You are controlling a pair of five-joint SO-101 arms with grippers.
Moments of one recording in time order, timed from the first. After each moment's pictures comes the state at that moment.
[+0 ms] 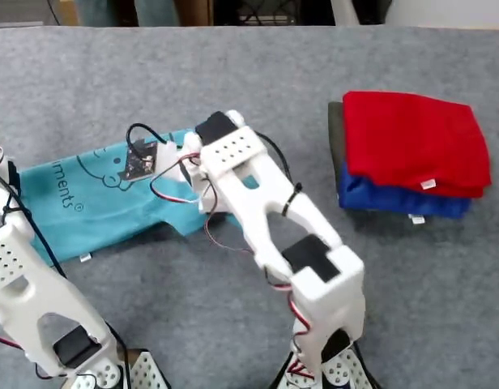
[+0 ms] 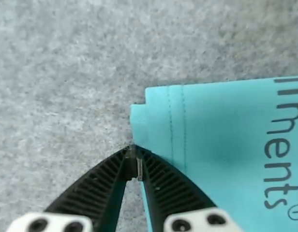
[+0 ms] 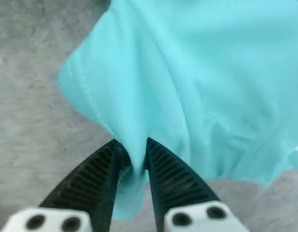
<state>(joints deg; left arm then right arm) -43.6 41.4 -27.6 75.2 -26.3 -33.5 23.1 -12.4 87.5 57.8</state>
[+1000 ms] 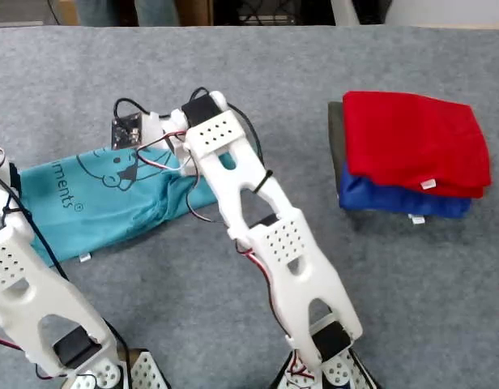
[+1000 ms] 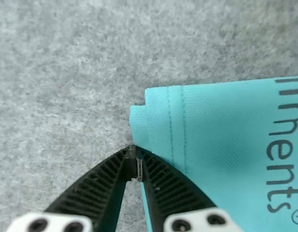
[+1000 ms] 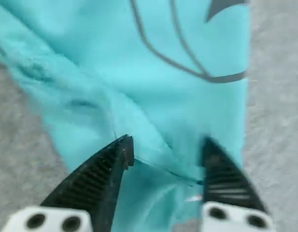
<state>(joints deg) -43.6 39.7 -22.9 71.1 -26.8 -32.0 59.5 -66.9 91.9 61.8</state>
